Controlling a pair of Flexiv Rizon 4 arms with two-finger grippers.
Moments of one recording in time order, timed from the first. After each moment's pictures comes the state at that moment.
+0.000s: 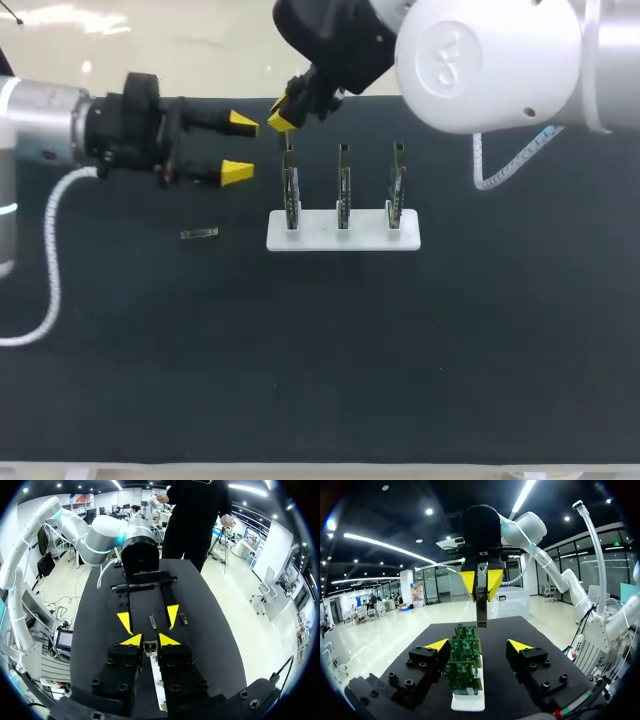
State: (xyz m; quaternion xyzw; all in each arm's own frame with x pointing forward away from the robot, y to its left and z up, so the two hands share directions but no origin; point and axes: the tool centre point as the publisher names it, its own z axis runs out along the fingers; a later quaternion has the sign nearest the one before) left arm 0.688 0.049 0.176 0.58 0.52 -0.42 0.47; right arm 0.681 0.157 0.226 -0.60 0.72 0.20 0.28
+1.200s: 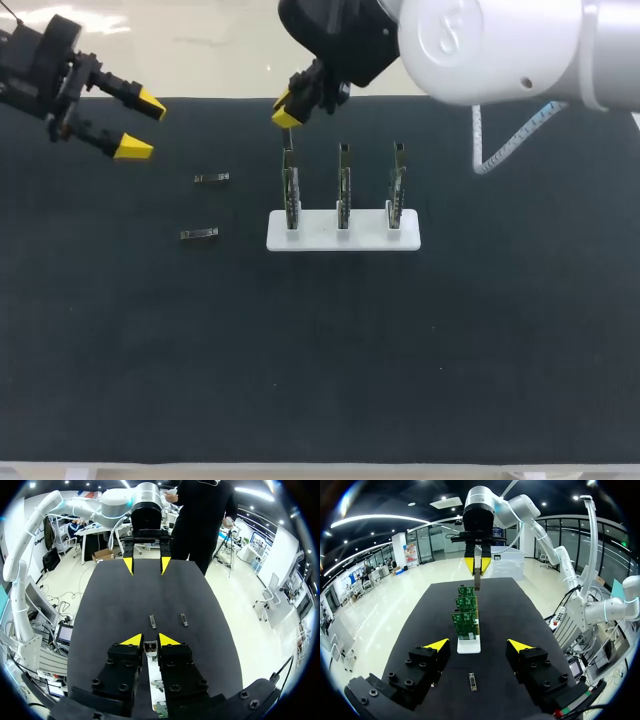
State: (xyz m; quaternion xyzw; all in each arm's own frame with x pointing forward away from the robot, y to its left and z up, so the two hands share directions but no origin) left arm 0.697 0.163 0.196 0.66 0.59 -0.33 0.34; right arm 0.689 0.155 0.225 -0.63 0.70 0.21 0.27
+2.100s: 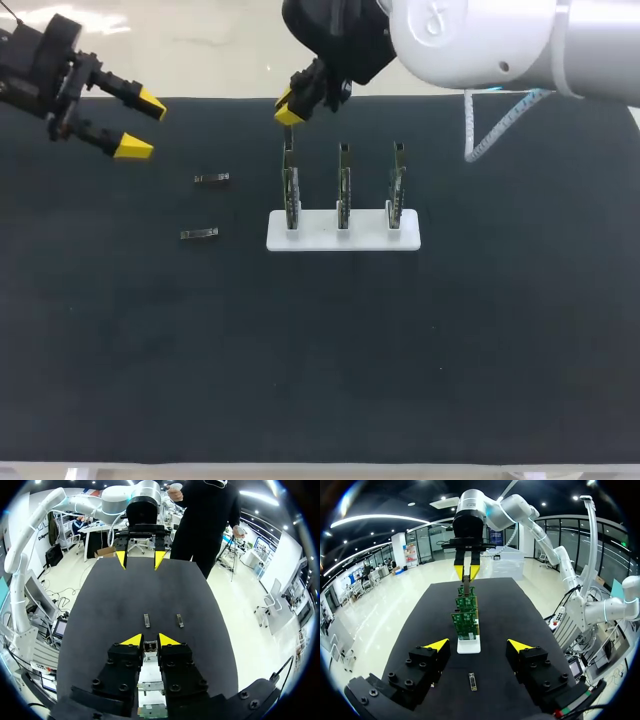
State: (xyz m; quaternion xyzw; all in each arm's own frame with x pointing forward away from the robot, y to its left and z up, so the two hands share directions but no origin) left arm 0.697 0.163 0.197 0.66 0.59 -0.33 0.34; right arm 0.718 0.154 0.208 -0.65 0.68 0.21 0.28
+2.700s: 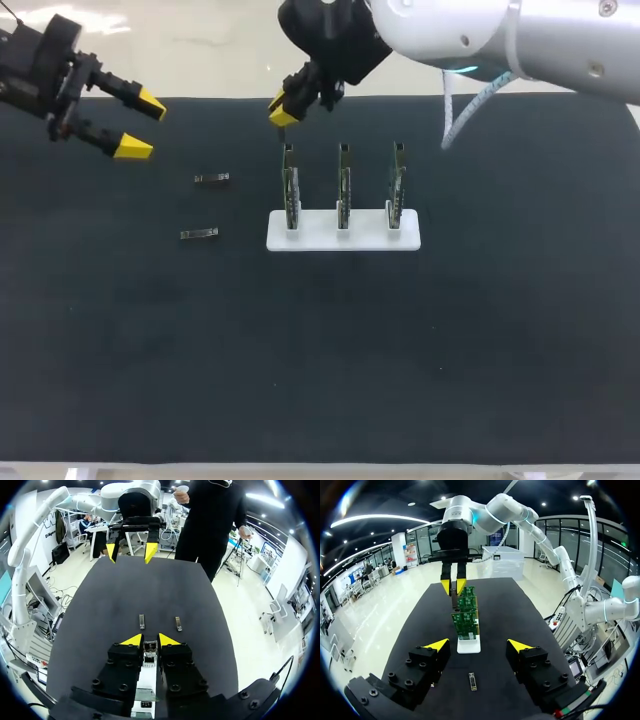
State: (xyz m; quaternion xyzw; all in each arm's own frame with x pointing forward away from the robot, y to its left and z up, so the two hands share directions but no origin) left arm 0.697 0.163 0.196 0.66 0.59 -0.33 0.34; right arm 0.746 0.164 0.183 -0.67 0.65 0.24 0.27
